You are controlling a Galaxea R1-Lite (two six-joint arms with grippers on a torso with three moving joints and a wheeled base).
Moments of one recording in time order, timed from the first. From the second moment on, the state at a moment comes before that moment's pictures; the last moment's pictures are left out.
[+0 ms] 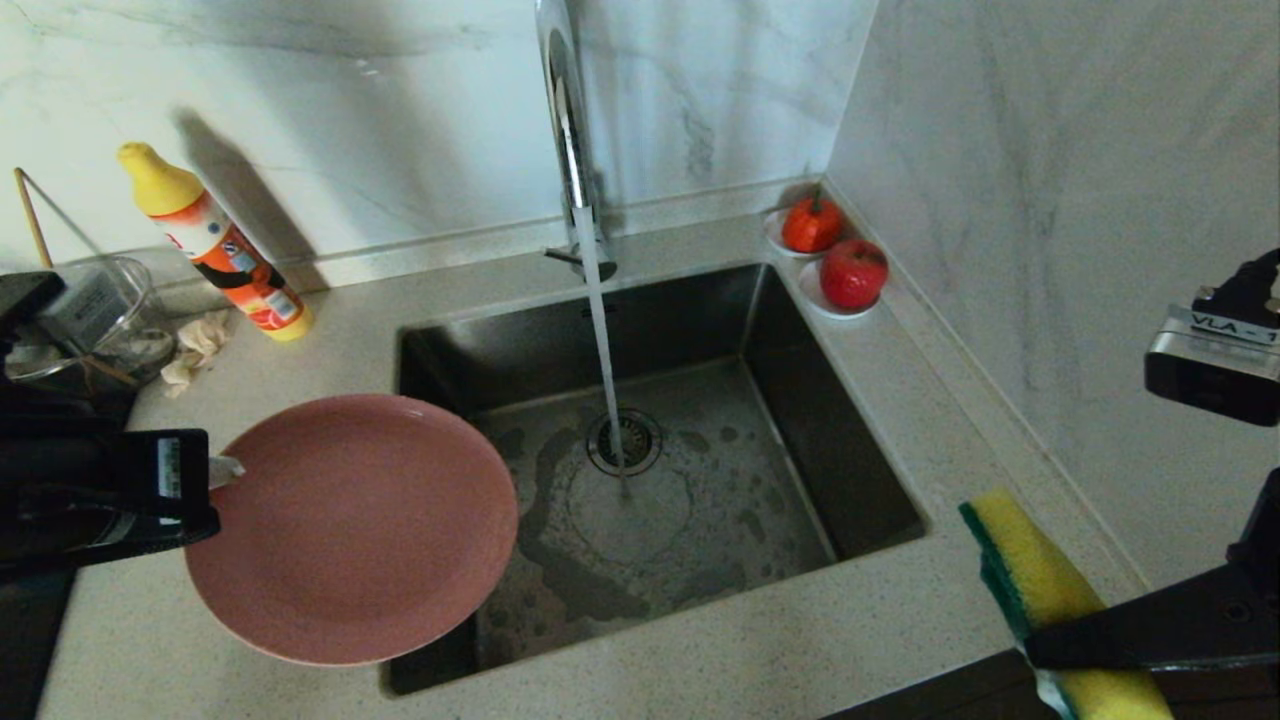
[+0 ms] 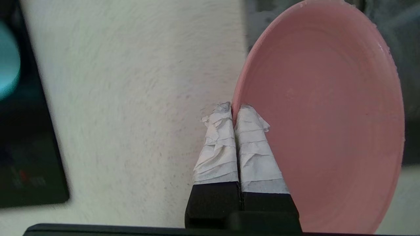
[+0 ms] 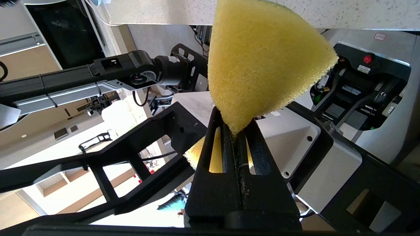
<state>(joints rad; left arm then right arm) -0.24 1.21 -1.00 0.38 0.28 -0.20 0.65 1.24 -1.29 0.74 0.48 0.67</state>
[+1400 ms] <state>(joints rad) 0.43 1.45 -0.87 0.02 0.07 -0.27 0.62 1.31 -1.29 0.66 0.49 0.65</state>
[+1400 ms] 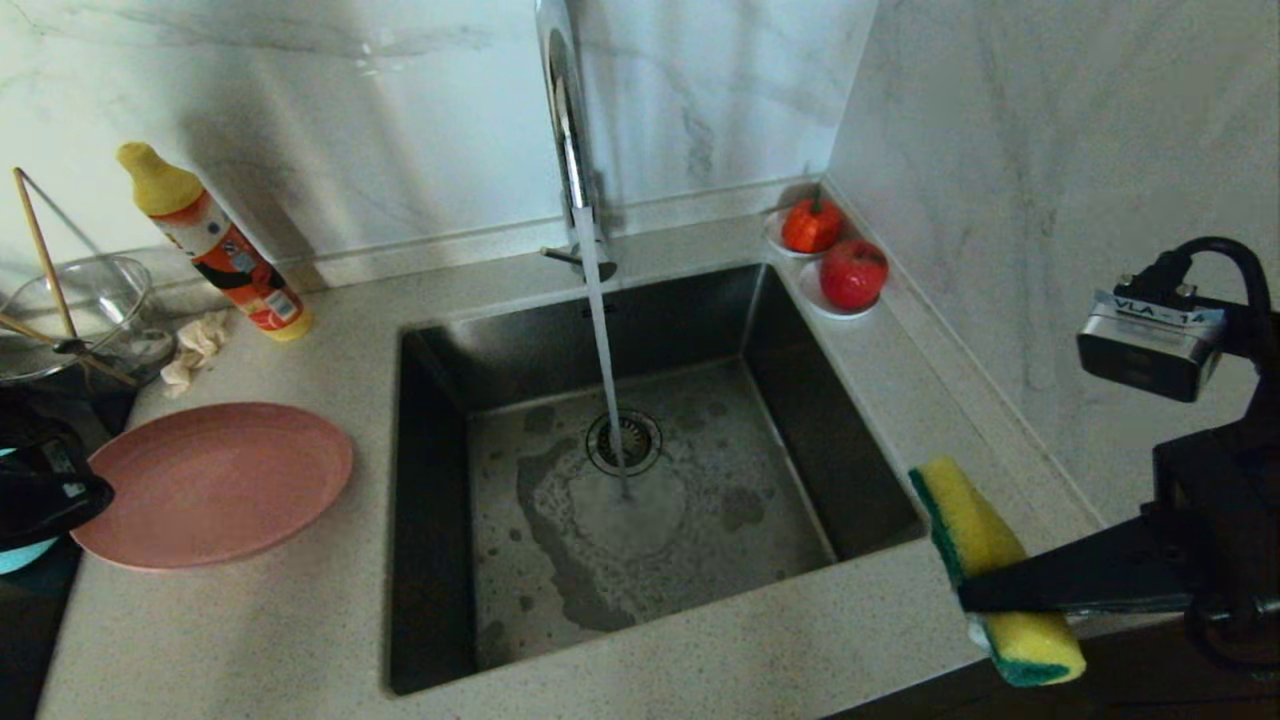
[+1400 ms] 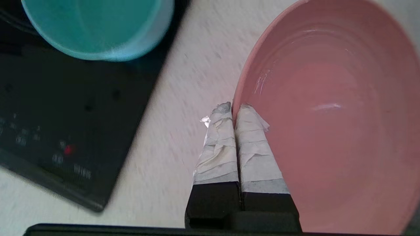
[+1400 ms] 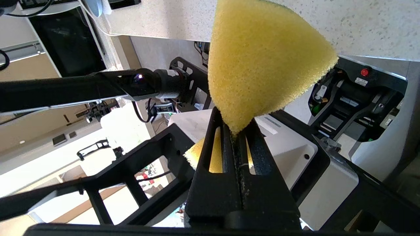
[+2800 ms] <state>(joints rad) 0.53 1.67 -0.87 -0.10 0.06 -0.20 0.62 1.33 -1.30 0.66 0.51 0.65</state>
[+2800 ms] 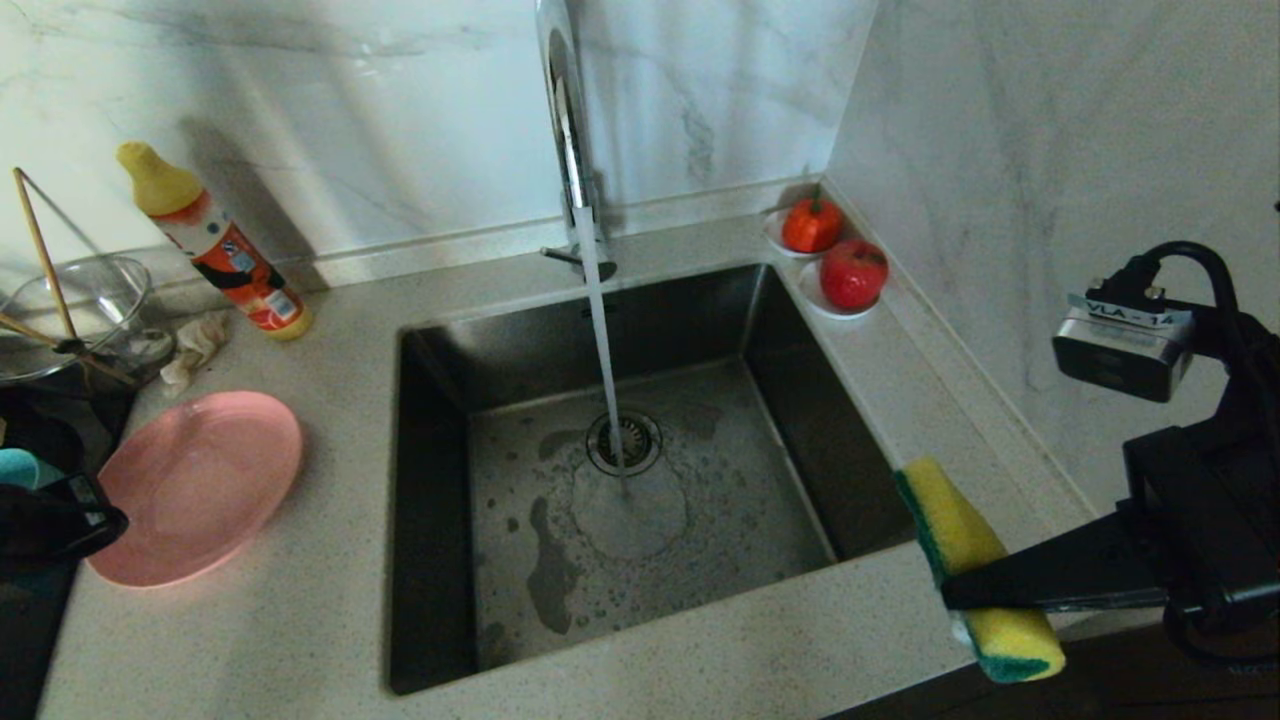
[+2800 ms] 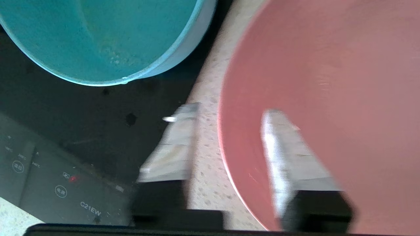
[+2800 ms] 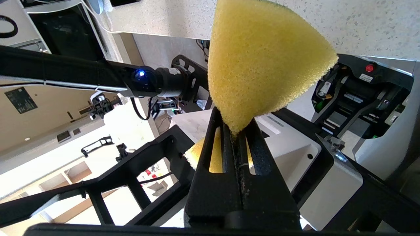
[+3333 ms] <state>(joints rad) 0.43 1.42 -0.92 -0.02 -0.08 -0.15 0.62 1.32 -1.30 0.67 0.51 0.66</state>
